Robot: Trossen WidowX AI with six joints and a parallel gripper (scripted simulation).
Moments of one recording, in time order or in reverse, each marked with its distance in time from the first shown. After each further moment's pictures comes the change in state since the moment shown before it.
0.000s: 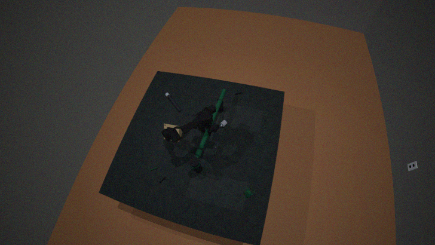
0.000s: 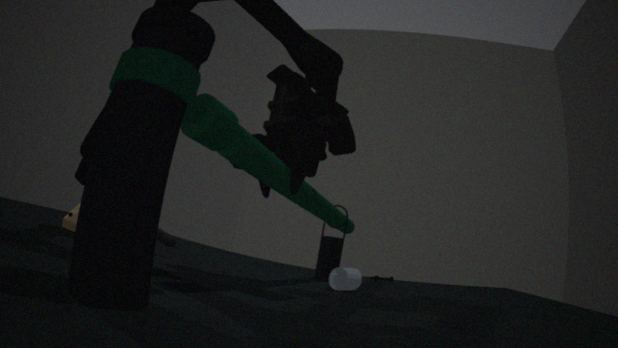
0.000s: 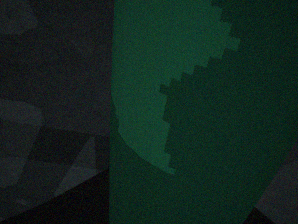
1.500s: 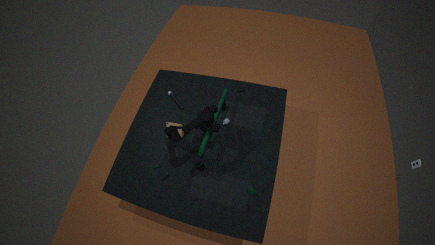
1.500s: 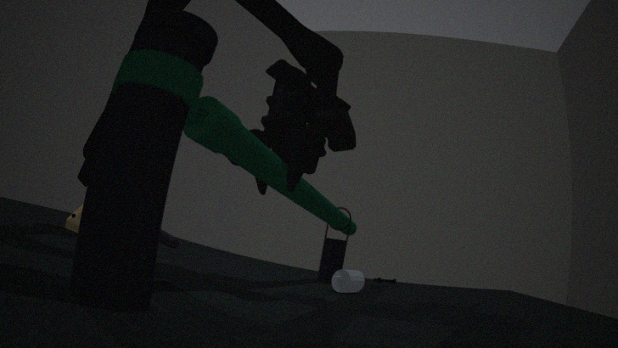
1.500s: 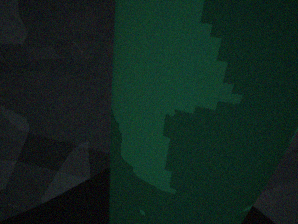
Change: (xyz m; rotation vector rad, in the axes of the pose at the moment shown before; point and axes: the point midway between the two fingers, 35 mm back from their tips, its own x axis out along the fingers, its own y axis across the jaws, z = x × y) arm 0.002 0.001 -0.017 0.001 -0.004 0.010
